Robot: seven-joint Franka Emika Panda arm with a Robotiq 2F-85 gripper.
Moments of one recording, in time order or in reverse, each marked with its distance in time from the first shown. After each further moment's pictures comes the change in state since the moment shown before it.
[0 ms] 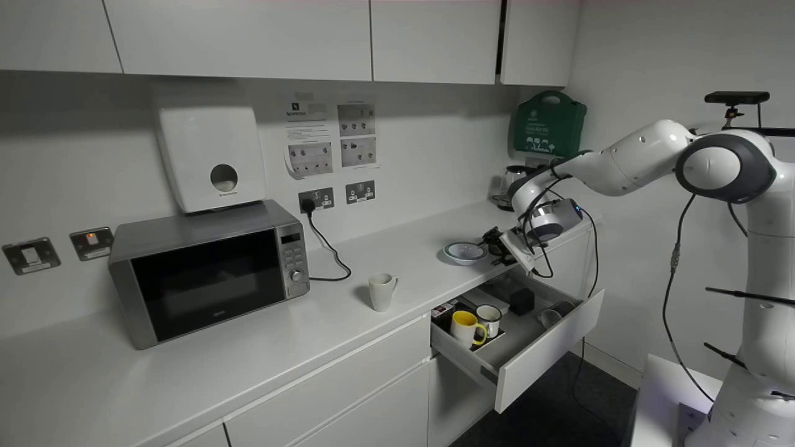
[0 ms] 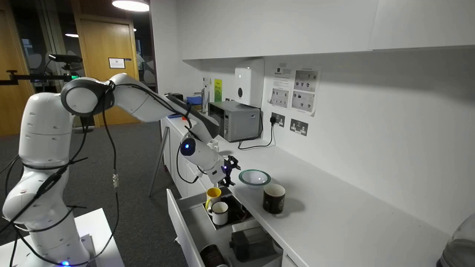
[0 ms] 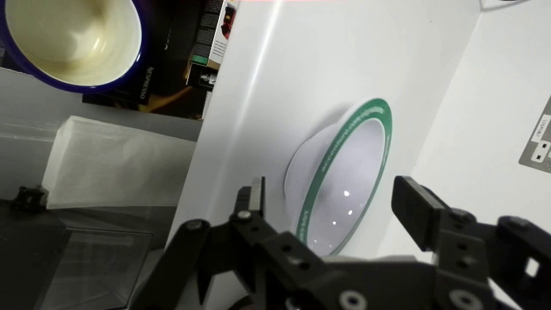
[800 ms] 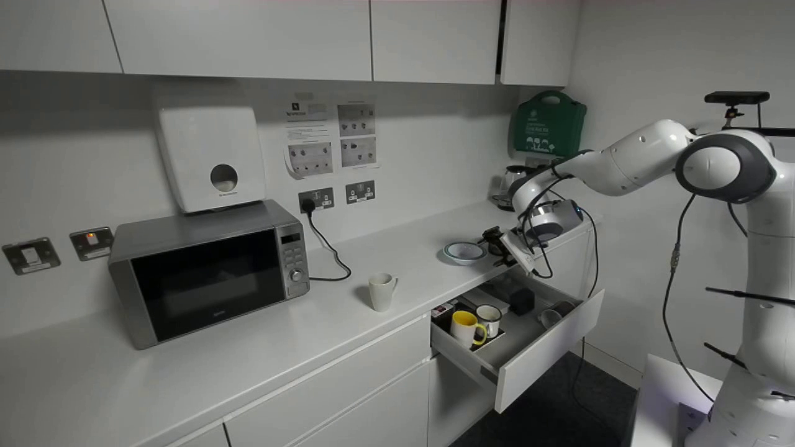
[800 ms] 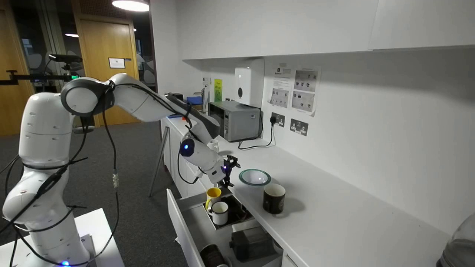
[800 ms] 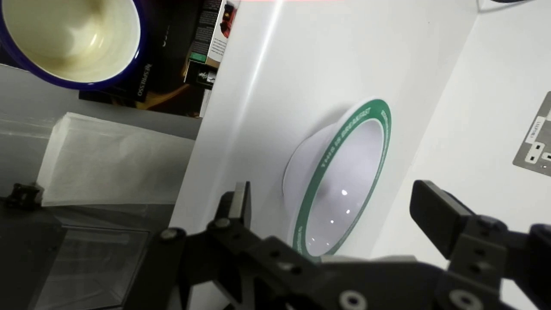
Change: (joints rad) arm 0.000 0.000 0.000 0.004 0.054 0.000 -0.068
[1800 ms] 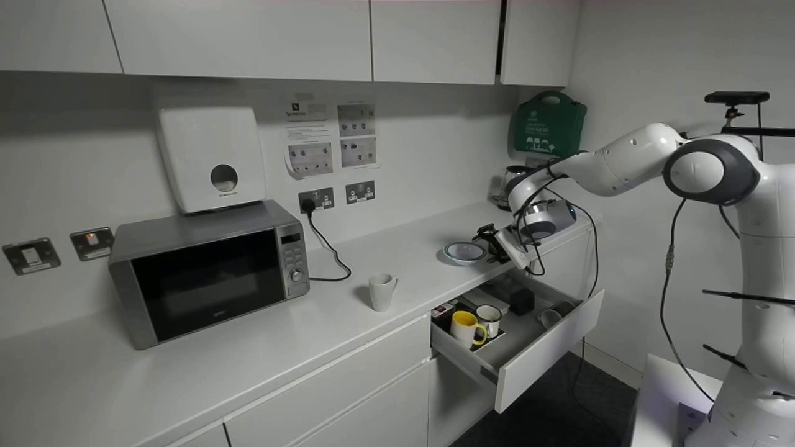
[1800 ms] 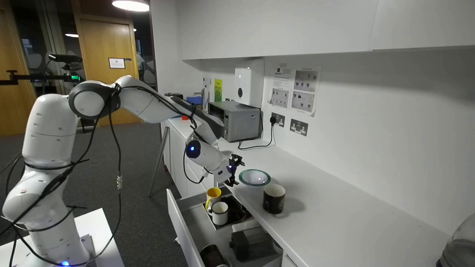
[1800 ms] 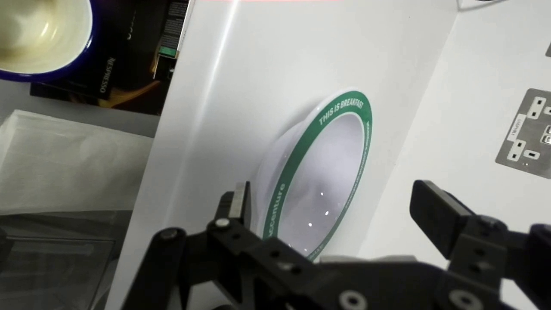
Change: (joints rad) arm 0.000 0.056 -0.012 0.079 0.011 -0.038 -0.011
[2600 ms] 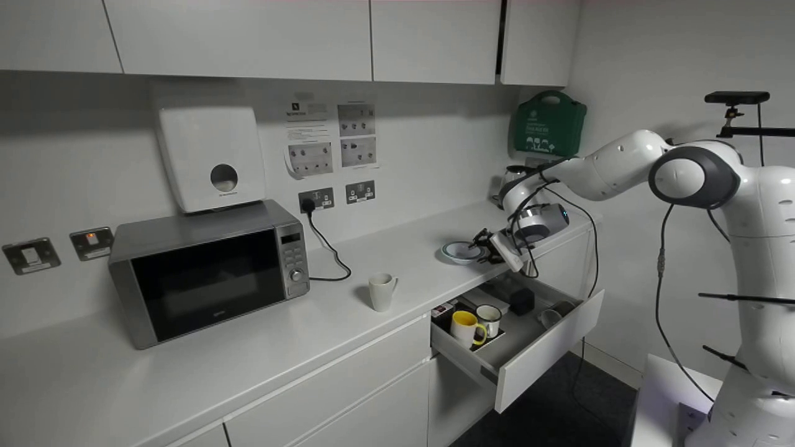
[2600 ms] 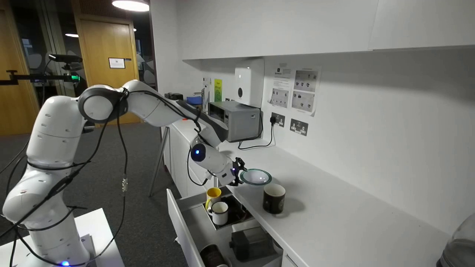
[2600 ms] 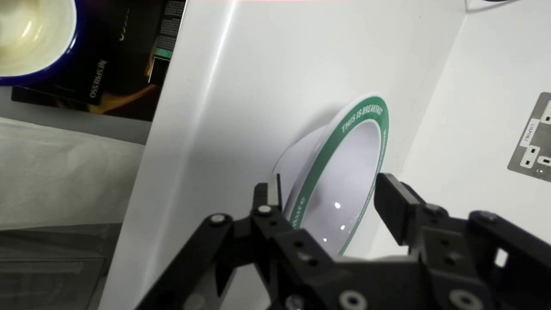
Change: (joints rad) arm 0.000 0.073 -0.002 0.064 0.000 -0.016 0.000
